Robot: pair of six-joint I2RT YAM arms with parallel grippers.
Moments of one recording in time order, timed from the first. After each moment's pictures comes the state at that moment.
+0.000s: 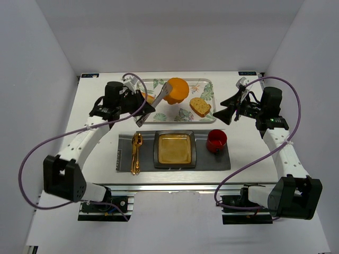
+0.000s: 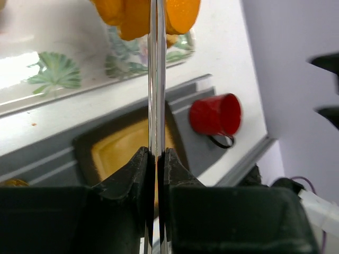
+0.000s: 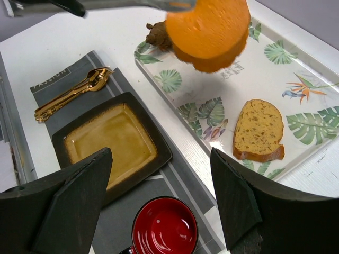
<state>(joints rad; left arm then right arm) -0.30 1.43 1.15 -0.27 0.52 -0.52 -0.02 1.19 0.96 -0.15 -1.06 -0.22</state>
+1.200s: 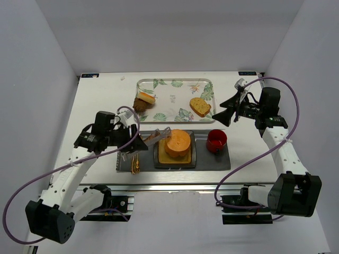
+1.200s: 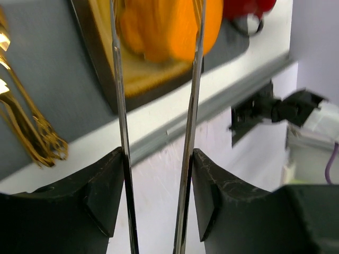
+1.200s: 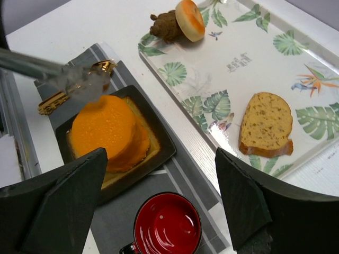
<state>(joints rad) -0.30 0.98 0.86 -0.76 0.60 -0.43 -0.02 1.21 0.96 -0.18 -1.08 -0.24</state>
